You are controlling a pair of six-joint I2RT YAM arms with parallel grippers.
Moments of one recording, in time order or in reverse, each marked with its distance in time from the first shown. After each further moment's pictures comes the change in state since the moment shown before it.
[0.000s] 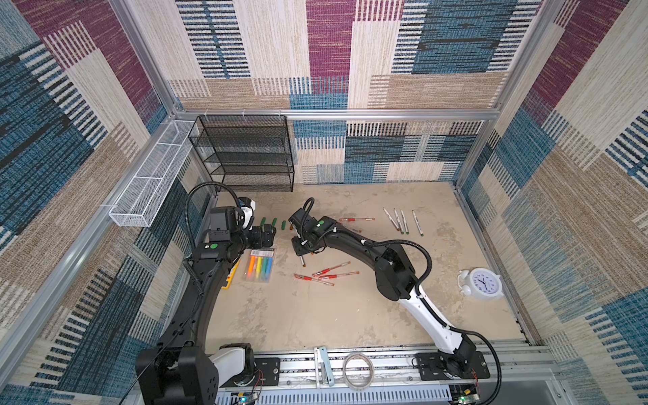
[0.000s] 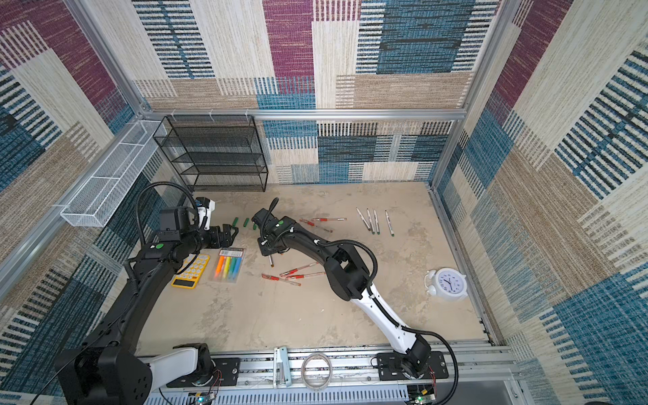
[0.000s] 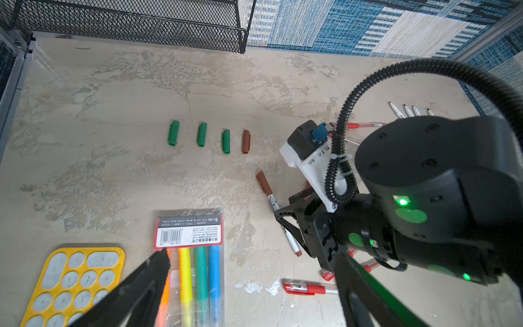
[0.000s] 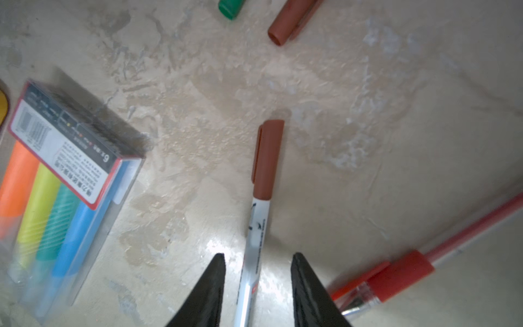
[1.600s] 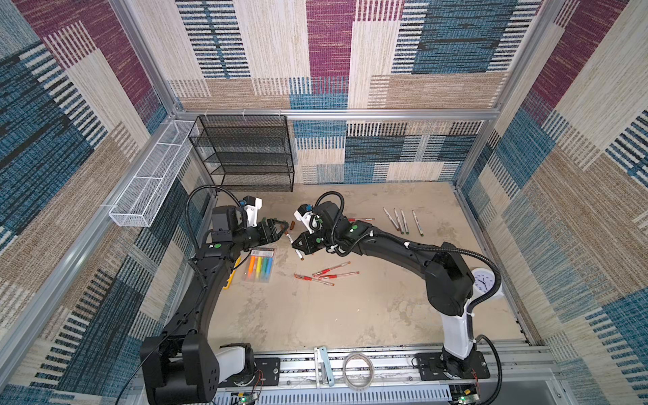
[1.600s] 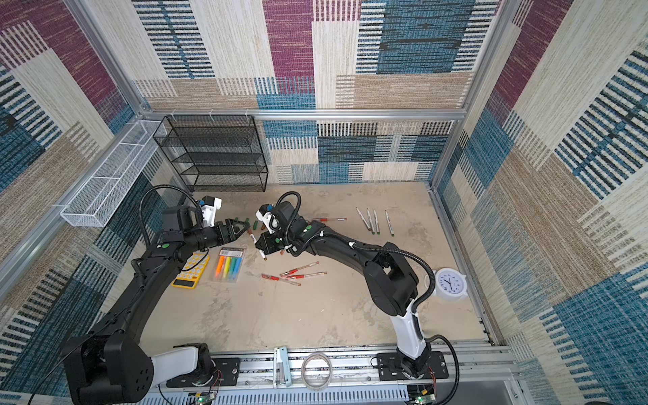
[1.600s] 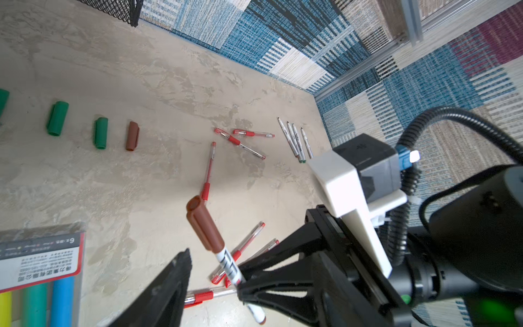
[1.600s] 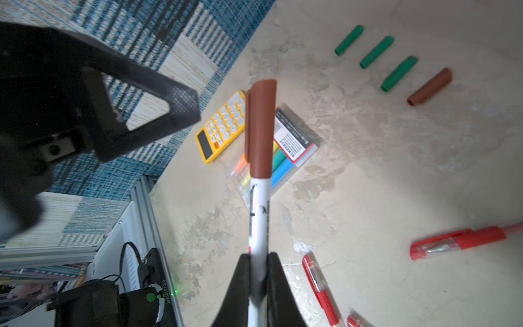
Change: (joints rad) left arm 0.011 0.039 -0.046 0.175 0.430 -0.329; right arm -0.028 -0.579 -0.722 0.594 -0.424 0.015
